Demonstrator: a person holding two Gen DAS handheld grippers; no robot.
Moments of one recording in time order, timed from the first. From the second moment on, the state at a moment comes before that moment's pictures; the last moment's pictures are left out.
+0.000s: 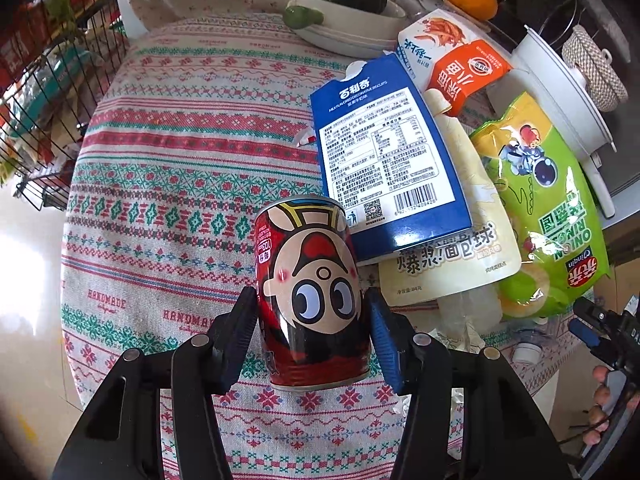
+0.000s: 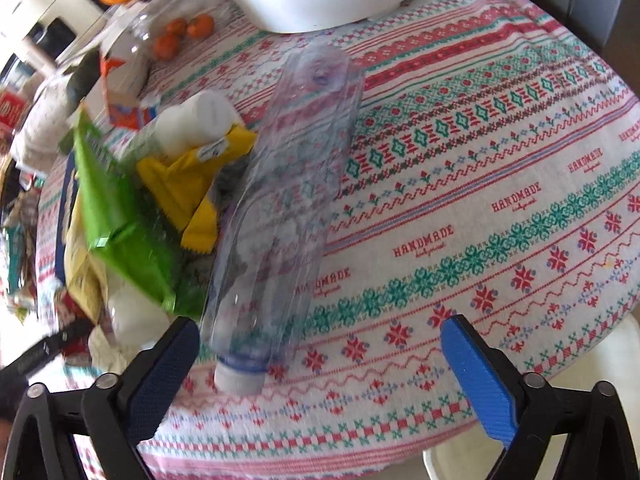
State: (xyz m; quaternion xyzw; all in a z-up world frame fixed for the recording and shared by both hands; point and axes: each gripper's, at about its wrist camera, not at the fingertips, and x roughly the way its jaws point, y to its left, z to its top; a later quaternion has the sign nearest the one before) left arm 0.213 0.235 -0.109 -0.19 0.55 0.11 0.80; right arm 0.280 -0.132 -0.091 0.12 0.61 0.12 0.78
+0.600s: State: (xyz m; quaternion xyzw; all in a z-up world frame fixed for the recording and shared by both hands) left arm 0.181 0.227 -0.084 -0.18 0.53 0.07 0.82; right arm 0.304 -0.108 -0.143 0.22 0.63 0.14 0.73
